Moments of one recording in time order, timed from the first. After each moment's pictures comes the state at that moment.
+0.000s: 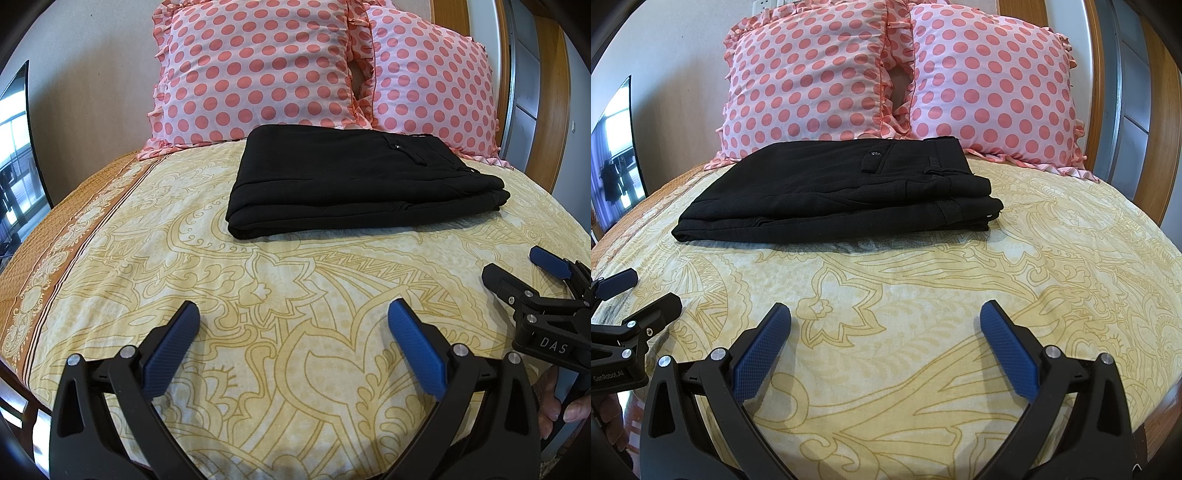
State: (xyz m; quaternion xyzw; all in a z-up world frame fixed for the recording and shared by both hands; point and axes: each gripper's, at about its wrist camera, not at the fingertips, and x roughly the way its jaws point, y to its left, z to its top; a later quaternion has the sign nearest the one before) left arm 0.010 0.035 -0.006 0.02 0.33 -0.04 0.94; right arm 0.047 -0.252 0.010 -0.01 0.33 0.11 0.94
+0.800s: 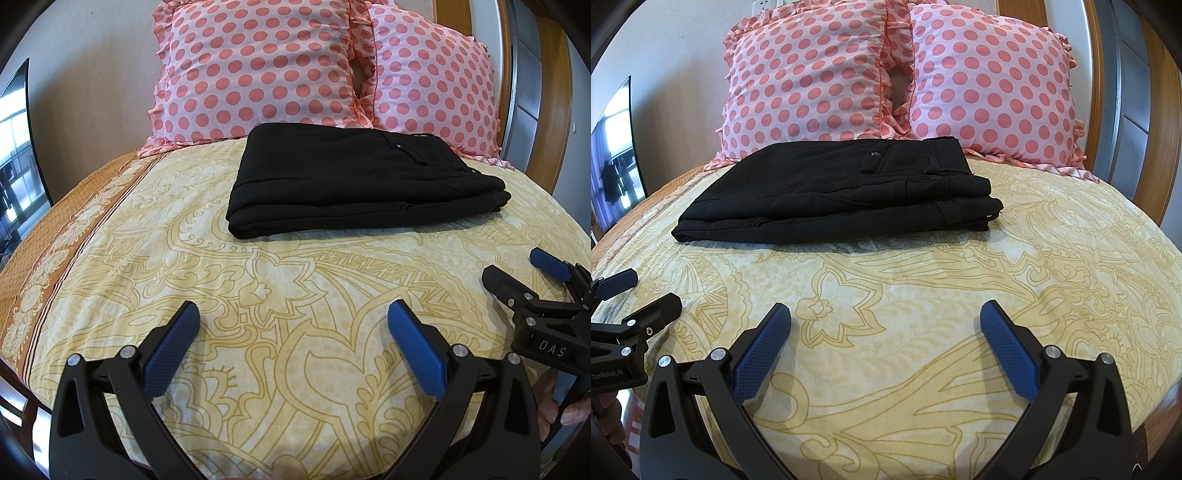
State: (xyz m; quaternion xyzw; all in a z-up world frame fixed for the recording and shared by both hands) left arm 0.011 0.036 -0.006 0.02 0.34 -0.03 0.94; right arm 0.047 -0.252 0.010 -0.01 0.32 0.11 0.94
